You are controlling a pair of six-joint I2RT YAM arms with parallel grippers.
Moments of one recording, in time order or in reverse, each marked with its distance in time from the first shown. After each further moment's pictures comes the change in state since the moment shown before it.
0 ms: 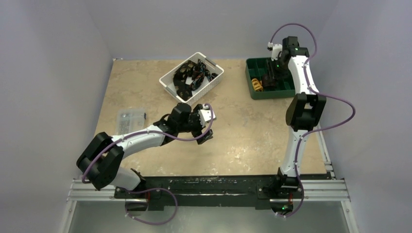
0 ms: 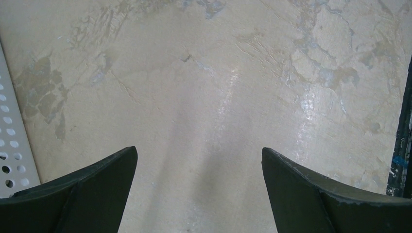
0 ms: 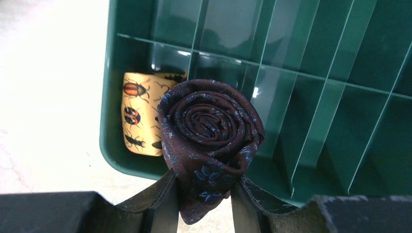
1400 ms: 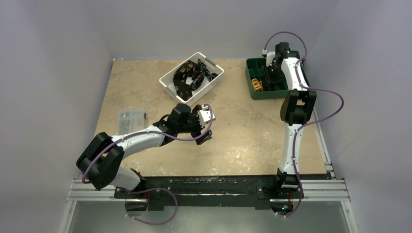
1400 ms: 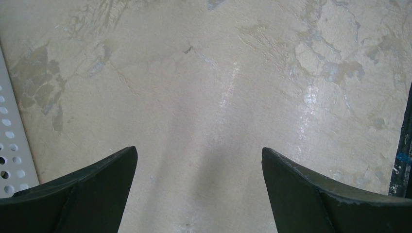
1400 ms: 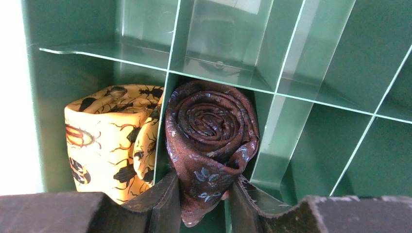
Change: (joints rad) left arm 0.005 -0.002 -0.016 -0.003 -0.010 -0.006; right arm 0.009 0.218 0.142 -0.058 0.061 -0.011
